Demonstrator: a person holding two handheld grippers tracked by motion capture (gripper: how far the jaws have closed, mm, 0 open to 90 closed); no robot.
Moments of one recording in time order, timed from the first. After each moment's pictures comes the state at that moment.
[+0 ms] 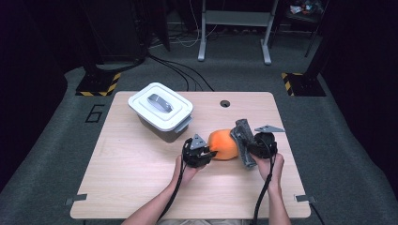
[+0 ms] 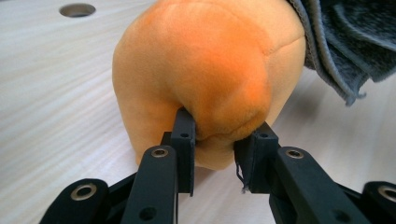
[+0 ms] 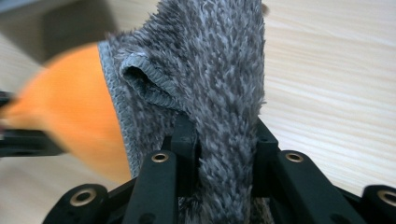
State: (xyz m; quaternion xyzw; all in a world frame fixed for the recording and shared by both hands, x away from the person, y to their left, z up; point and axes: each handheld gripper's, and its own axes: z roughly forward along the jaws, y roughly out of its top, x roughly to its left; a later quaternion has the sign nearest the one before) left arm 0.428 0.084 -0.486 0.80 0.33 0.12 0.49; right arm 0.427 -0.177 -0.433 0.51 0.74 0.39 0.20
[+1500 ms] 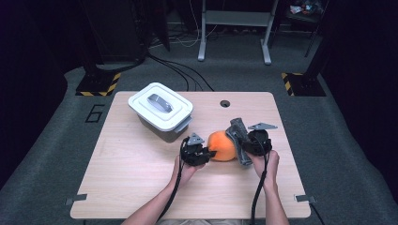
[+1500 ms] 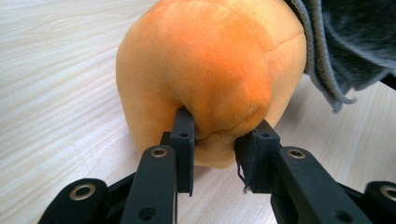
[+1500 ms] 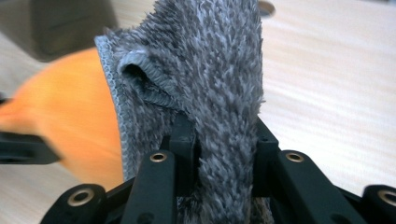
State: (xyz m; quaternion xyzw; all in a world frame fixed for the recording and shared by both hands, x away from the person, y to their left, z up) left arm 0.432 0.087 -0.487 0.79 0.36 0.08 0.49; right arm 0.440 -0.165 -0.438 0.51 0.75 0.36 0.21
